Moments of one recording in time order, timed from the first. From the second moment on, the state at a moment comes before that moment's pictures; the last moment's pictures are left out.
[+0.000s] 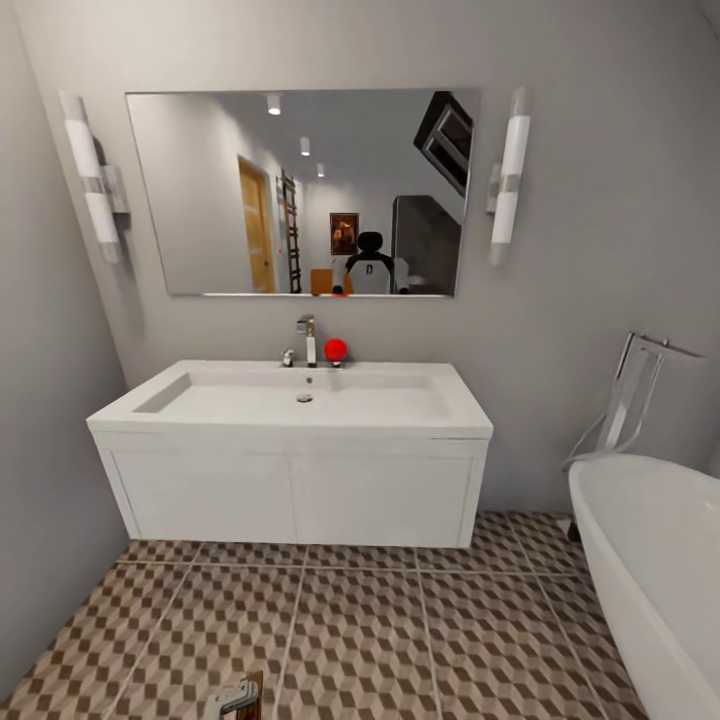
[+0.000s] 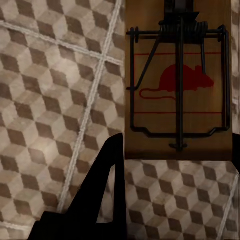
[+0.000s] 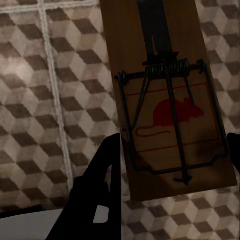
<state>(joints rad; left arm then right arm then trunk) -0.50 -0.01 -0.08 0.00 0.37 0.10 0.00 -0.32 -0.11 0.06 0.03 -0.18 -0.05 -0.02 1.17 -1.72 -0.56</state>
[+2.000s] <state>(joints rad) -0.50 0.00 -0.09 -0.01 0.36 0.09 0.06 -0.32 -0.10 0.07 0.03 -0.03 -0.06 -0.02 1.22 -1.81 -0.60</state>
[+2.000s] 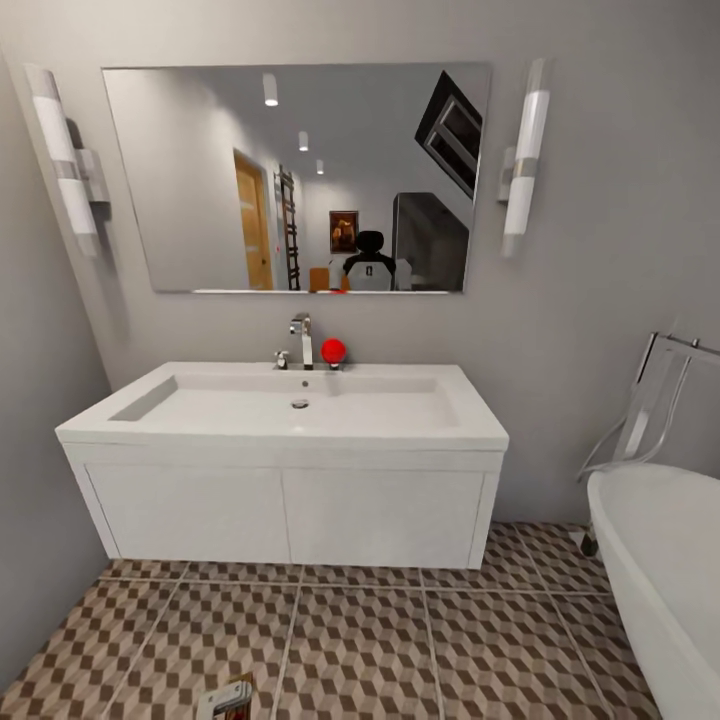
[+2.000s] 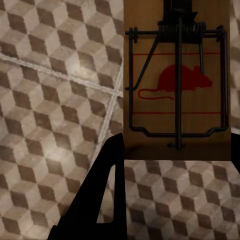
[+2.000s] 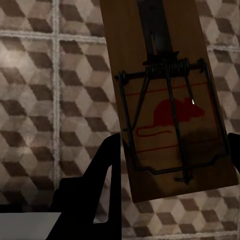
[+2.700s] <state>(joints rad) -0.50 0.00 -0.09 -0.05 0.36 0.05 0.16 -0.33 -0.10 0.07 -0.06 -0.02 0.01 -0.02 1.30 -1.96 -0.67</state>
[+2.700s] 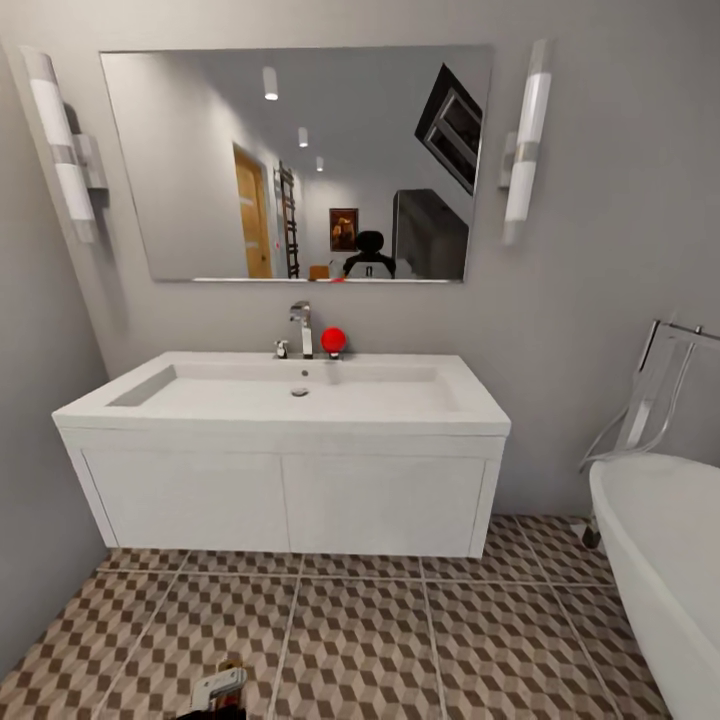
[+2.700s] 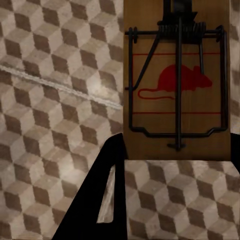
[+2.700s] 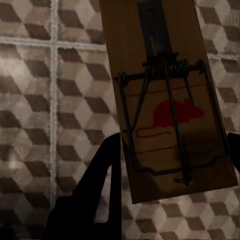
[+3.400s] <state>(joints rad) -0.50 0.00 -0.09 -0.39 0.35 0.35 0.19 -0.32 -0.10 0.06 -0.48 -0.03 0.32 -0.04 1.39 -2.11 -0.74</state>
